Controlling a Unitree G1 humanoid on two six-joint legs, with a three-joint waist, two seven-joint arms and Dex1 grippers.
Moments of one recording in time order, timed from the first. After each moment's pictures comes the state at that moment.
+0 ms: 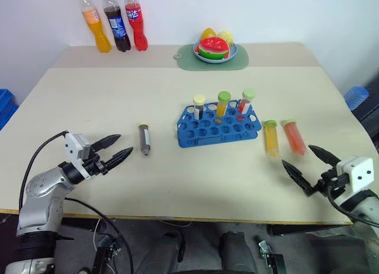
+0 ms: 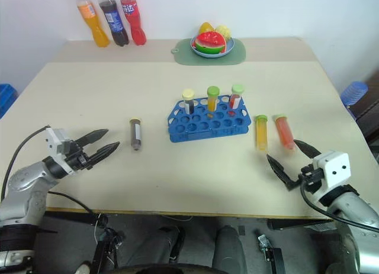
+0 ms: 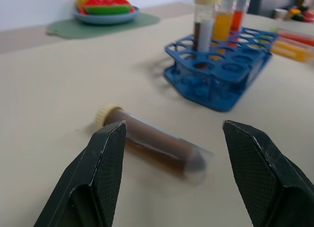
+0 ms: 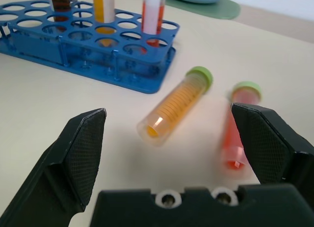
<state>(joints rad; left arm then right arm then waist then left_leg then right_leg) -0.08 0.63 0.26 0.10 -0.53 0.04 -1.05 0.34 -0.62 -0.48 -0.37 0.44 0.17 0.66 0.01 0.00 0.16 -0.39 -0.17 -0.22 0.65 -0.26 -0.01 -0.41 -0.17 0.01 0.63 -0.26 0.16</state>
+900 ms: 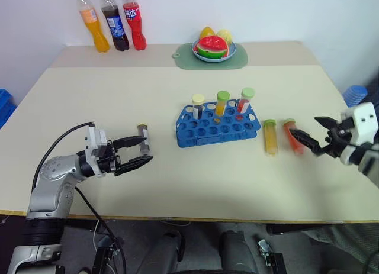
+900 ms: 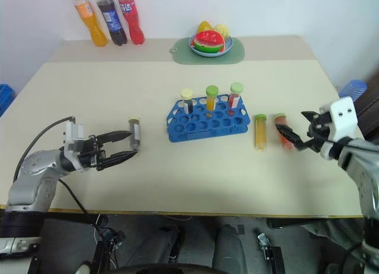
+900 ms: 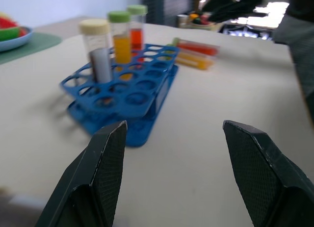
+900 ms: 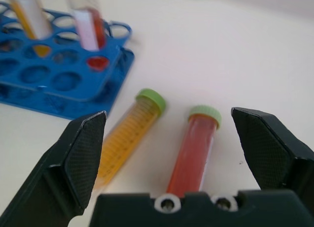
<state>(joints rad) -0.21 0.62 0.13 0.01 -0.56 0.11 -1.26 -0.31 -0.91 -0.32 -0.07 0.50 0.82 0.61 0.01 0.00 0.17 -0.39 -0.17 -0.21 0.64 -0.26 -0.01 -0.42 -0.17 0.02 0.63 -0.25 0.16</state>
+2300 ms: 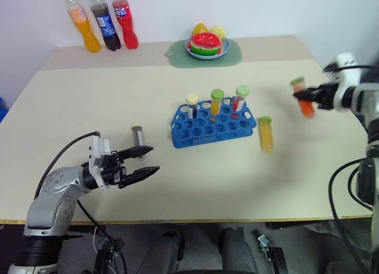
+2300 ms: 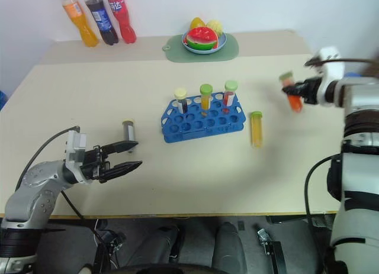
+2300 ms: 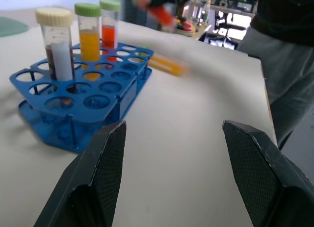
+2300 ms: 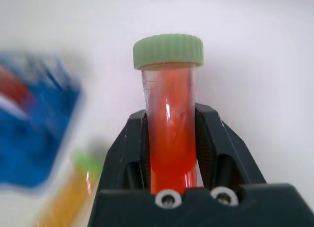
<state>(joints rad) -0.06 0.61 0.15 -0.17 -0.64 0.23 -1.19 -0.97 -0.87 -0.16 0.71 0.21 0.49 0.97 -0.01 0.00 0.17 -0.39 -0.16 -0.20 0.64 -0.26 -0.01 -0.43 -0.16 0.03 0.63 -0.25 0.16</state>
